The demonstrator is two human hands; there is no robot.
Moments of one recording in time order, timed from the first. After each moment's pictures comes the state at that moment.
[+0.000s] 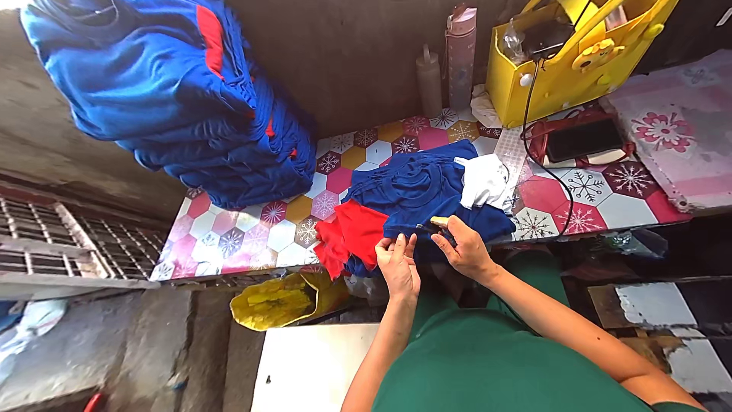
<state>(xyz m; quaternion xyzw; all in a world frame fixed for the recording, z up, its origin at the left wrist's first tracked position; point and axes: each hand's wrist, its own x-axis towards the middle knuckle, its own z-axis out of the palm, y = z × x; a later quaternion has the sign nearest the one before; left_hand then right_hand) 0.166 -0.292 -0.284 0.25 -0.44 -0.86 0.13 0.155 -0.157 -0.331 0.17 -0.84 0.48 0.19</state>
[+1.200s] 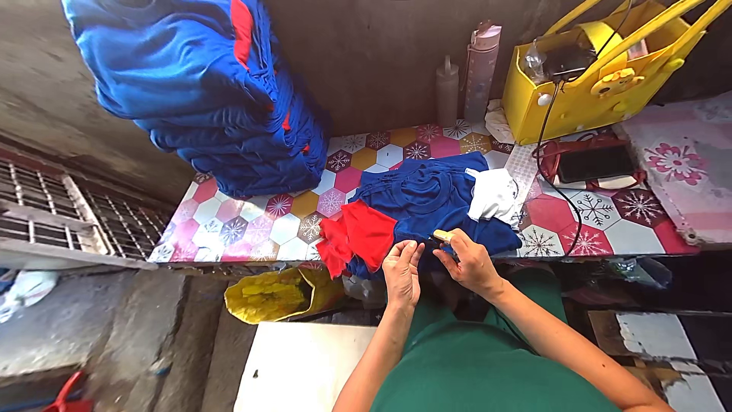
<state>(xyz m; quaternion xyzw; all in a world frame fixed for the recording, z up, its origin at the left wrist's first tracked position) 0.171 -0.302 -0.287 0.21 -0.43 -0.88 0.07 0.154 -0.156 -0.325 0.26 -0.84 0.41 0.25</state>
